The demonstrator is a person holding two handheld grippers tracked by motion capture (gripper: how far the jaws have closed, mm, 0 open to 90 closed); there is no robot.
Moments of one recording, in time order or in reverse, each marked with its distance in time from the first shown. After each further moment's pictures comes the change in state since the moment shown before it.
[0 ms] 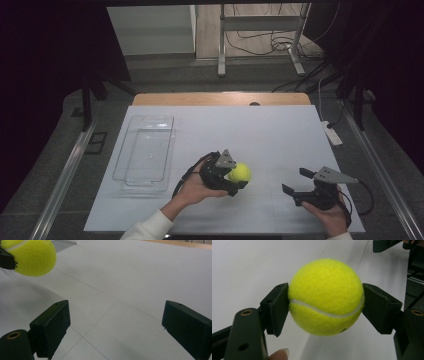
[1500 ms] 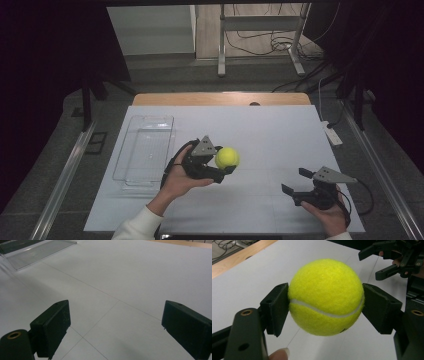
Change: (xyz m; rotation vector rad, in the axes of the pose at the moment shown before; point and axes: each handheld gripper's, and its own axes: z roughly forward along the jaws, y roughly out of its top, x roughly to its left) left arm 0.022 0.002 -0.053 -0.145 0.072 -0.049; right arm 0.000 -0.001 0.002 0.004 0.003 -0.004
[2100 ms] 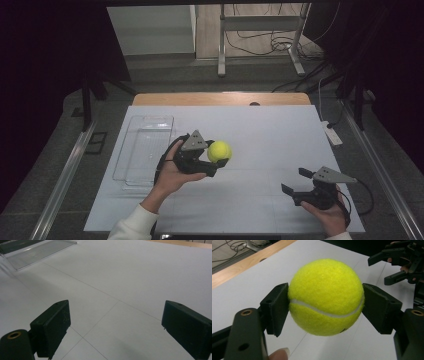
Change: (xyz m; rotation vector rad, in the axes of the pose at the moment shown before) left arm 0.014 -0.001 -0.016 -0.022 0.048 -0.031; right arm 0.000 0.000 0.000 -0.002 0.000 -0.001
